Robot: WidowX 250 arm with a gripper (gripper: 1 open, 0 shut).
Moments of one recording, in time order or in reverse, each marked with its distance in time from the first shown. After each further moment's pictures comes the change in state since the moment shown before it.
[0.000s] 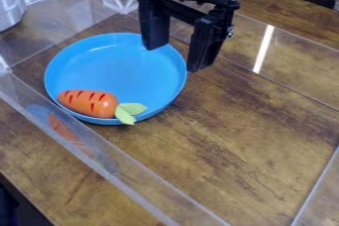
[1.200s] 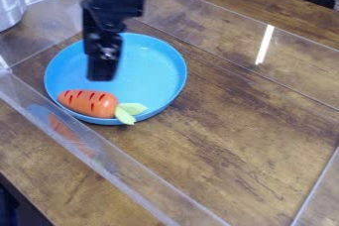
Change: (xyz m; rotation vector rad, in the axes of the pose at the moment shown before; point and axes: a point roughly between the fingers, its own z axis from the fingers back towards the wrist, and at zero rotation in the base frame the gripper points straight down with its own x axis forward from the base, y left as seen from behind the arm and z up) arm -0.040 0.084 -0.033 0.044 0.078 -0.532
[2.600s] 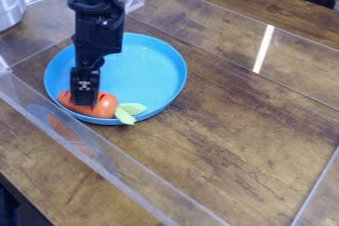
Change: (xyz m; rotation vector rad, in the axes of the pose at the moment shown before) arm 0.001 0.019 -0.054 0.012 -0.015 -0.152
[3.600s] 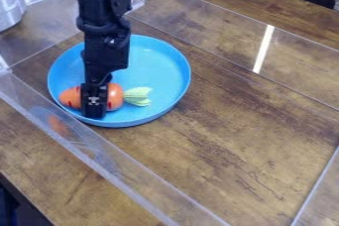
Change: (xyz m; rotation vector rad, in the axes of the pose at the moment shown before) arm 0.011 0.008 -0.024 0.002 -0.027 -0.005
